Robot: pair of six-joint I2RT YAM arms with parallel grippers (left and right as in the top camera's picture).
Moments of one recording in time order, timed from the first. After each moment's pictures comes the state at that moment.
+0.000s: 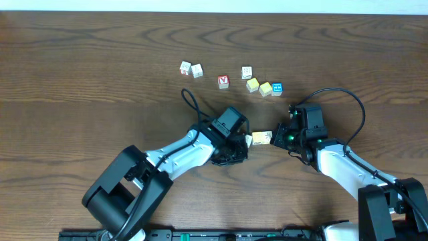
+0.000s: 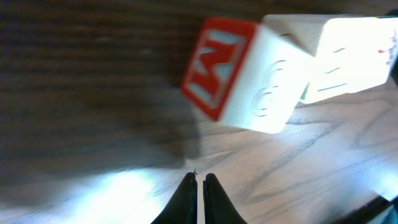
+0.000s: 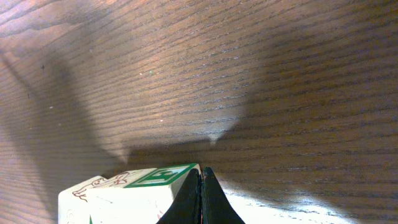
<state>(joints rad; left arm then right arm) -0.76 1.81 0.97 -0.35 0.36 -0.89 0.21 1.53 0.59 -0.10 -0.26 0.57</state>
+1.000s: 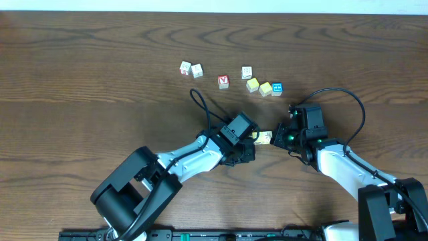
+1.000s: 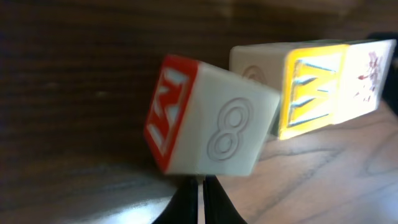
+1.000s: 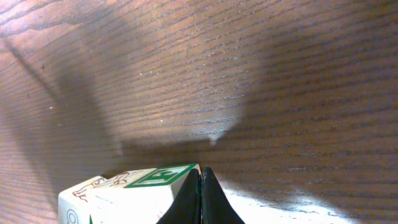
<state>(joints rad) -0.82 1.85 0.97 -0.25 0.23 -0.91 0.21 1.53 0.59 -0.10 -0.26 0.57</state>
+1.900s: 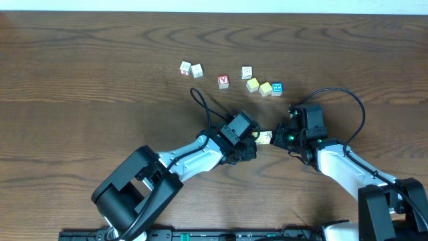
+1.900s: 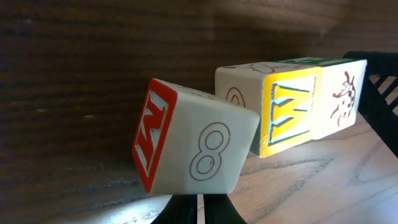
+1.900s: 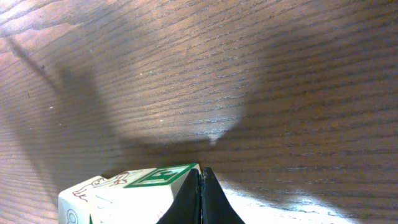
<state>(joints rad) -0.82 1.85 0.97 -0.21 0.22 -0.91 0.21 1.53 0.59 -0.10 -0.26 0.57</state>
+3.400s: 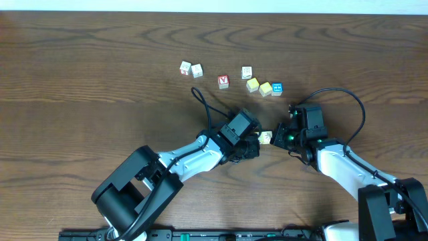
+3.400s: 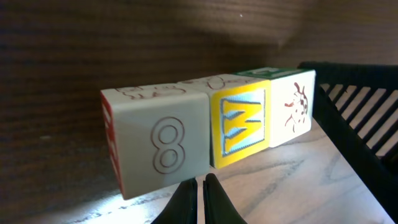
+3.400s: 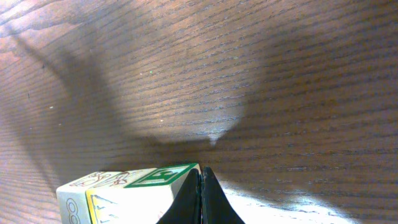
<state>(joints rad) -0.82 1.85 0.97 -0.14 0.25 -0.91 0.21 1.53 0.59 -0.10 -0.26 0.57</state>
